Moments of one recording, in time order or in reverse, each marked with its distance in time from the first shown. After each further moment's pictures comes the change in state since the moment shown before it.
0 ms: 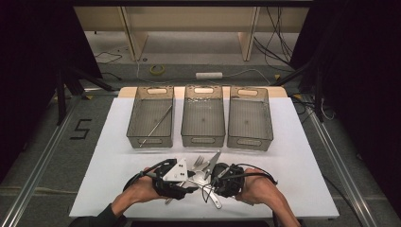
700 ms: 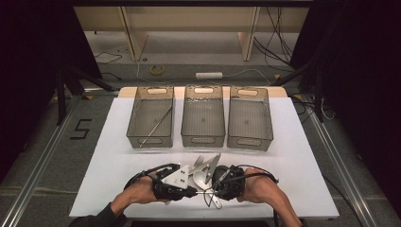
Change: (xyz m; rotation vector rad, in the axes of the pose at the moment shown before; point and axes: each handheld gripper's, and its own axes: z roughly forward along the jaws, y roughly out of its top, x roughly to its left) left arm -0.003 -0.001 0.001 0.023 -0.188 0.053; right arm 0.000 -0.003 -0.001 -0.003 0.024 -0.051
